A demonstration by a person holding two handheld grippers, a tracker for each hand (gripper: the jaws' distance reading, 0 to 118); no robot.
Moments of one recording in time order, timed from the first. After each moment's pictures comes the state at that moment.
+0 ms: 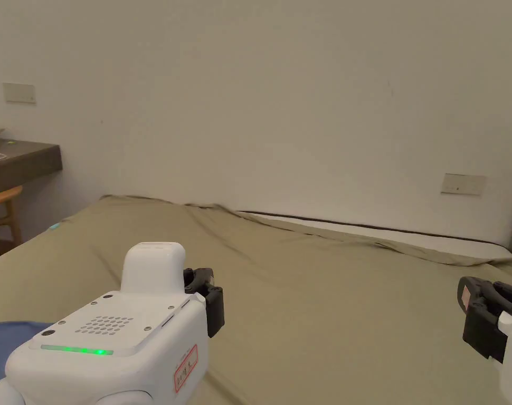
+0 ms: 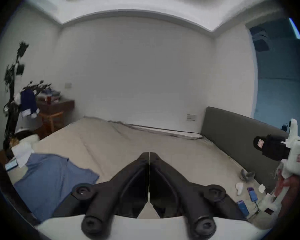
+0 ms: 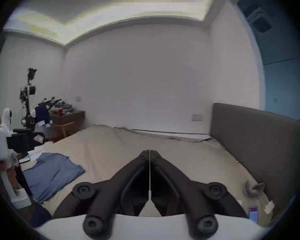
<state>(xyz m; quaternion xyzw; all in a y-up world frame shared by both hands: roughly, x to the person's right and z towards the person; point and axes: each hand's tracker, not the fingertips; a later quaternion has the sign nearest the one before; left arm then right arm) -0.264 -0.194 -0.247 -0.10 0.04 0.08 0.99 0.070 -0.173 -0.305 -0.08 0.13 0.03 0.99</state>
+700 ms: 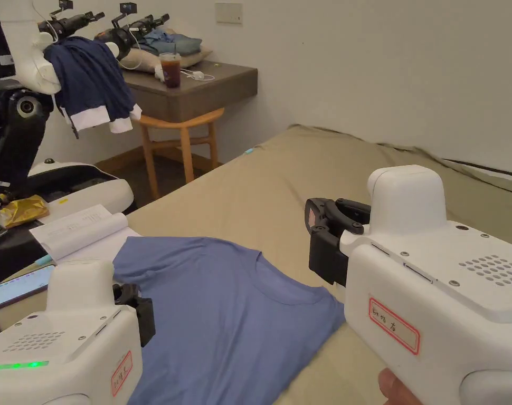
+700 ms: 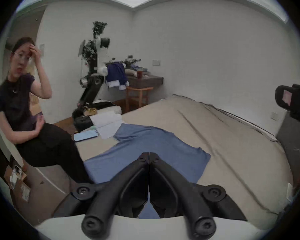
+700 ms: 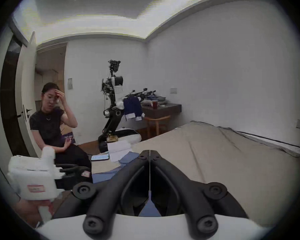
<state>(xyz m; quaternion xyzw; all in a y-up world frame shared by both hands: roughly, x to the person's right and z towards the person) -0.514 -0.279 -0.179 -0.20 0.35 0.12 0.91 -0.299 -0.205 -0.342 -0.10 0.51 0.01 0.86</state>
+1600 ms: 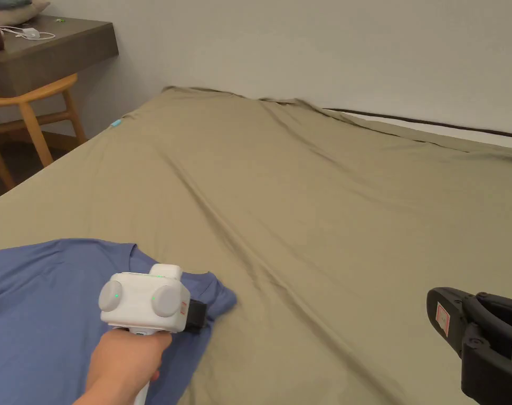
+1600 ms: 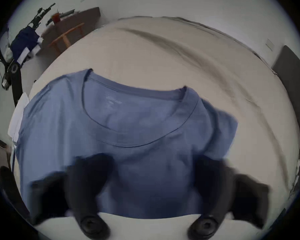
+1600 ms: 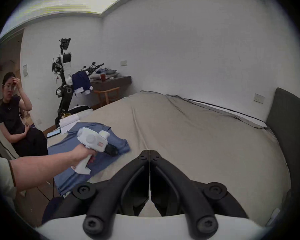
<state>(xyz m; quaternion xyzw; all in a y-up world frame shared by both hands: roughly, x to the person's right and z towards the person) -0.554 -0.500 -0.522 -0.49 0.16 0.06 0.85 -0.124 -0.265 -0.399 -0.21 0.32 0.07 0.92</state>
